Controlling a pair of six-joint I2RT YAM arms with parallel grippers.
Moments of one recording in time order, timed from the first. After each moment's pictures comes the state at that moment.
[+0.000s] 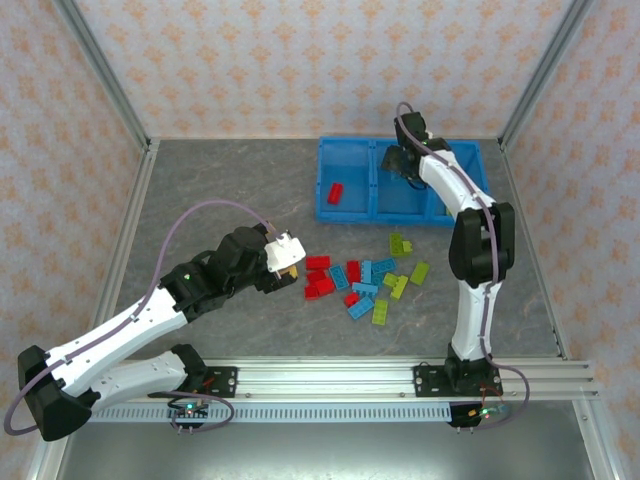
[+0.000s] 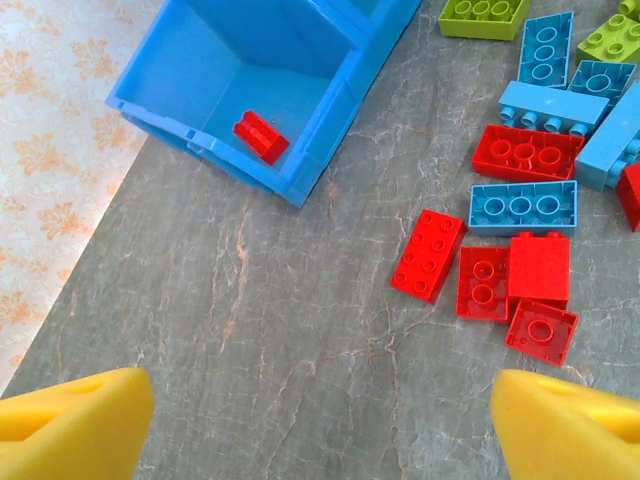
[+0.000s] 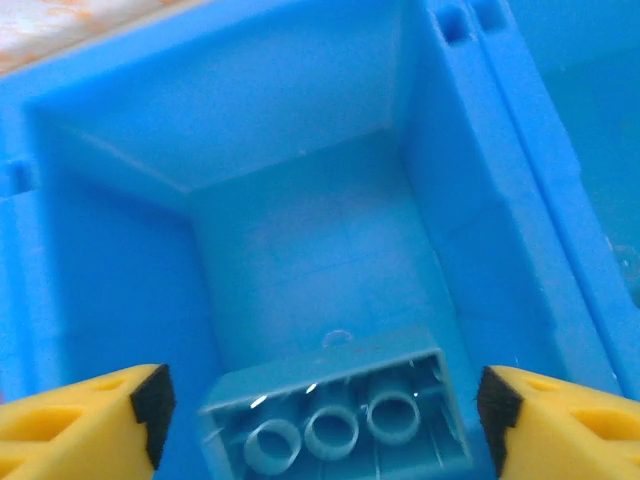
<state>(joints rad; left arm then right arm) -0.77 0.97 0.86 -0.54 -0.22 0.49 0.23 2.05 1.83 -0.74 0.19 0.51</state>
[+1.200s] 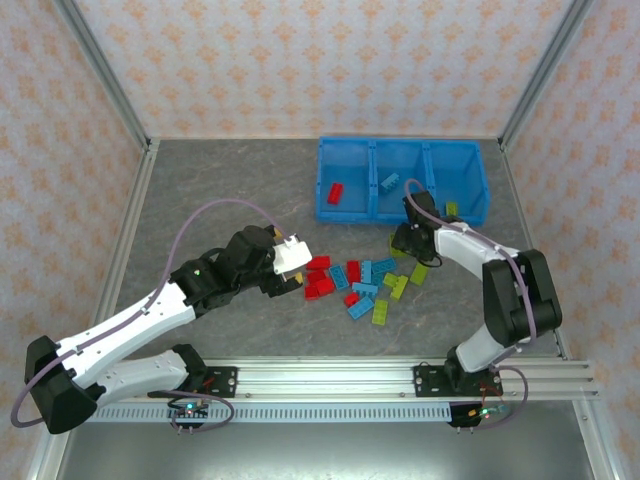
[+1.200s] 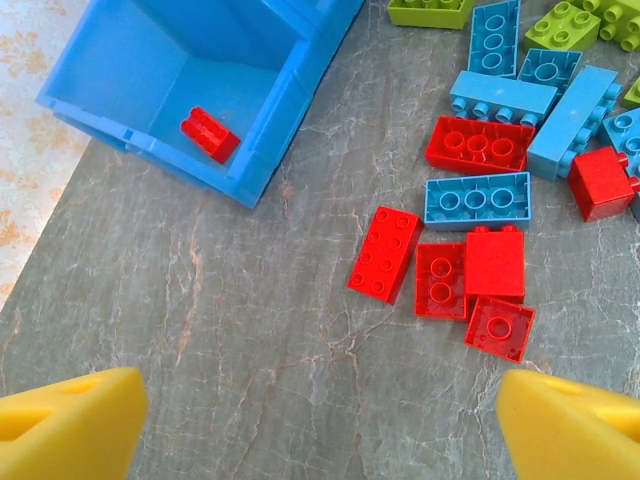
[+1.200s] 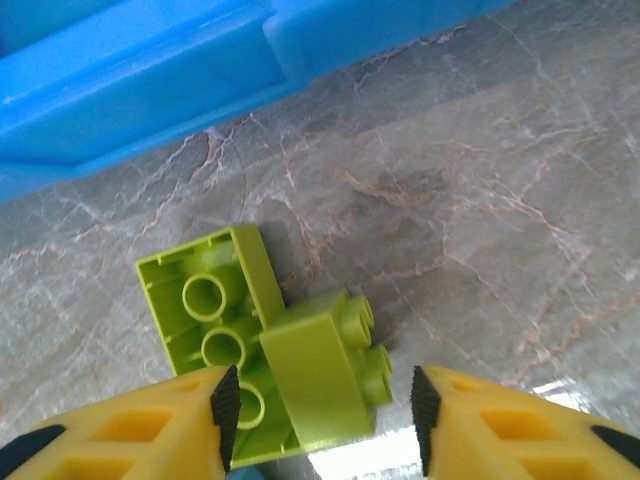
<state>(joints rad) -0.77 1.02 0.86 -0.54 -0.15 0.49 0.27 1.58 0.91 -0.47 0.07 0.64</state>
